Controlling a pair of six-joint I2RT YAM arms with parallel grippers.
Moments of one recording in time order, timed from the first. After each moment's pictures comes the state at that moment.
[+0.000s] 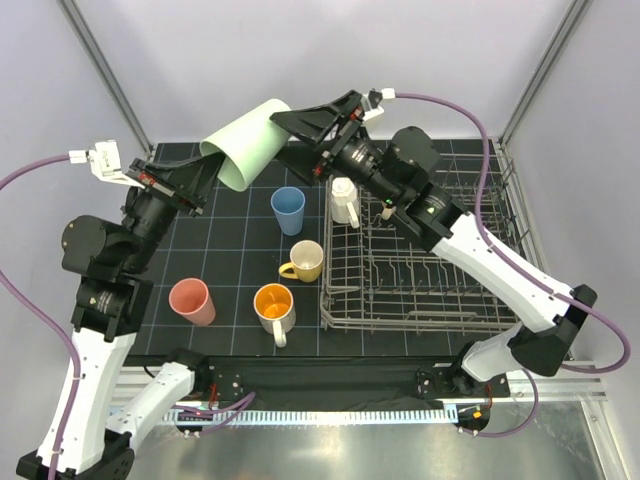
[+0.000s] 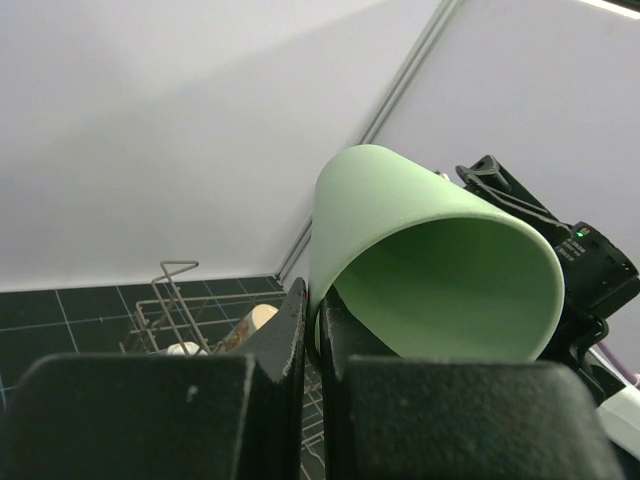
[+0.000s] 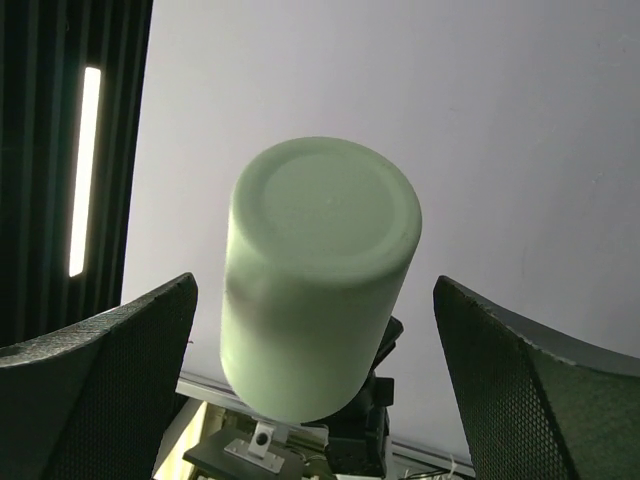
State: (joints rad) left arm -0.30 0.78 1.23 -0.05 0.23 -0.66; right arm 0.84 1.43 1.62 0.10 -0.13 1.45
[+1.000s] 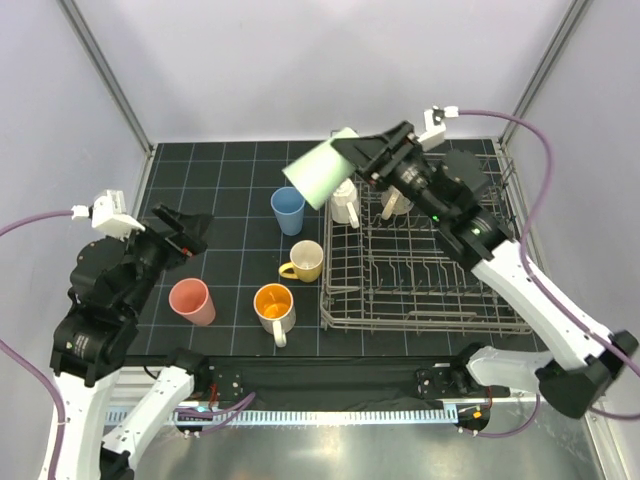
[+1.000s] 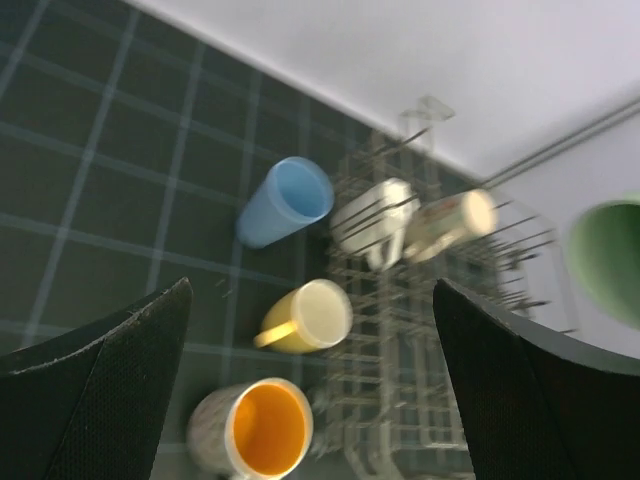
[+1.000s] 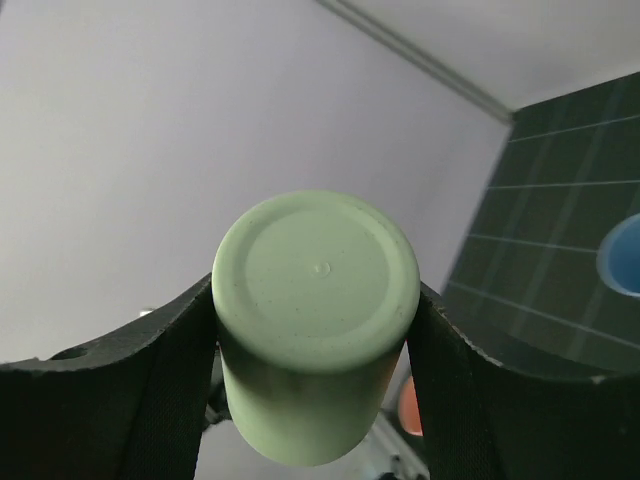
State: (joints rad) left arm -0.30 0.63 1.22 -0.73 -0.12 -0.65; right arm 0.64 1.20 1.31 0.06 -0.13 1.13
